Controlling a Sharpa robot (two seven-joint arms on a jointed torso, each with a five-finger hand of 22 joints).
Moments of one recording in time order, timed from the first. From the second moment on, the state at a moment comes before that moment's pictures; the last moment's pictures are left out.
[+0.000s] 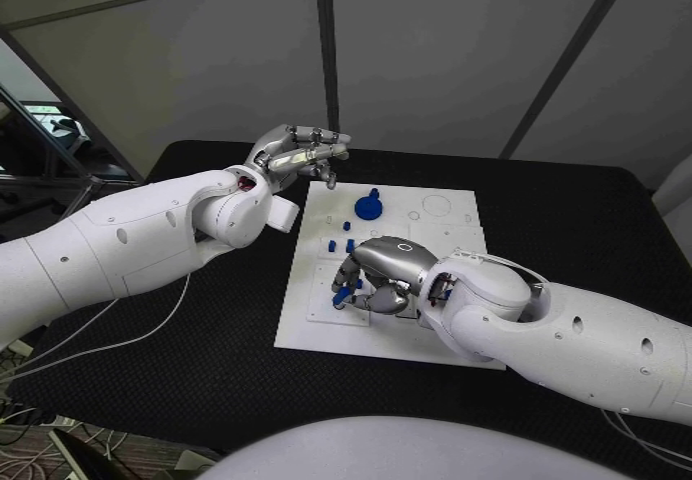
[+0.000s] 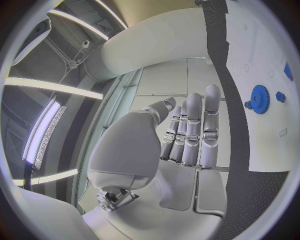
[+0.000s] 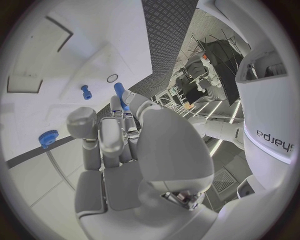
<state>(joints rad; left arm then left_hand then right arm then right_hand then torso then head) 1.10 -0.80 0.14 1.38 -0.20 -0.16 0.32 1.36 -0.08 0.46 -0.03 0.15 0.90 0.21 0.19 0.07 0.88 0.13 0.55 0.20 1.12 0.04 1.02 0.49 0.17 1.16 0.13 0.56 0.95 0.99 -0.61 0.05 1.71 -1.67 -0.18 -0.14 1.44 -0.07 0.40 0.03 0.19 1.10 0.13 0.16 0.09 1.14 0.06 0.34 0.07 1.46 -0.03 1.26 0.93 0.13 1.32 0.08 1.19 0.96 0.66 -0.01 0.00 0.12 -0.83</state>
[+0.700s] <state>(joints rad) 1.10 -0.80 0.14 1.37 -0.20 -0.15 0.32 1.36 -0.08 0.46 -0.03 0.15 0.90 0.21 0.19 0.07 0.88 0.13 0.55 0.20 1.12 0.04 1.02 0.49 0.17 1.16 0.13 0.56 0.95 0.99 -0.59 0.04 1.67 -1.71 -0.13 -0.16 1.44 -0.07 0.40 0.03 0.20 1.10 0.13 0.16 0.09 1.15 0.06 0.33 0.07 1.46 -0.03 1.26 0.93 0.13 1.32 0.08 1.19 0.96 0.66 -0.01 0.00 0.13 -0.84</state>
